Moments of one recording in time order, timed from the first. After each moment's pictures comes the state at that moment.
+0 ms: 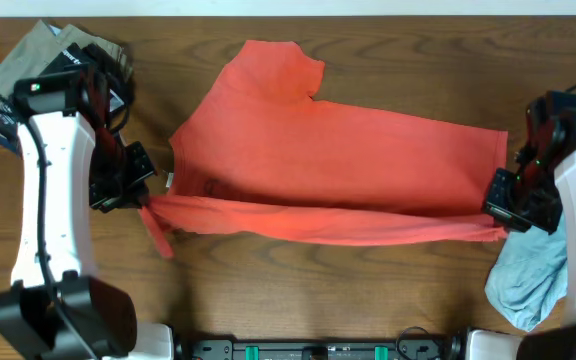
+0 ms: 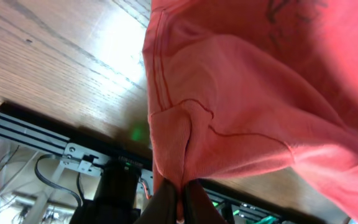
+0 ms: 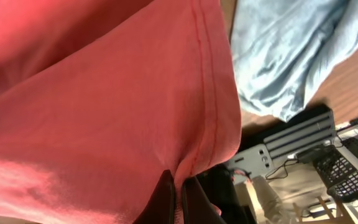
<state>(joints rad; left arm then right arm) 0.17 1.64 1.60 -1.70 0.10 -0.38 -0.17 1.47 1.40 -1.63 0.02 0.37</state>
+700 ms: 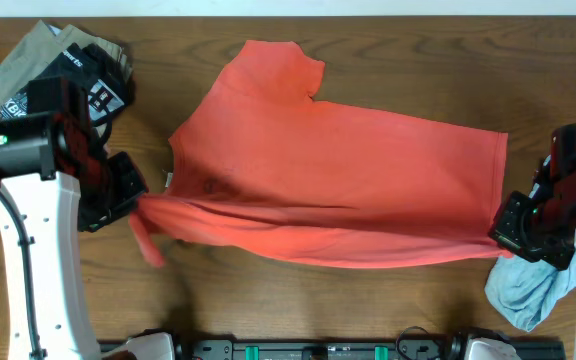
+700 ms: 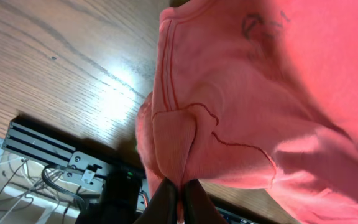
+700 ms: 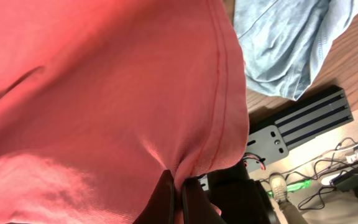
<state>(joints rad) 0.17 1.42 1.60 -1.69 0.07 -0.38 -0.18 1.23 1.39 -1.70 -0.03 0.41</state>
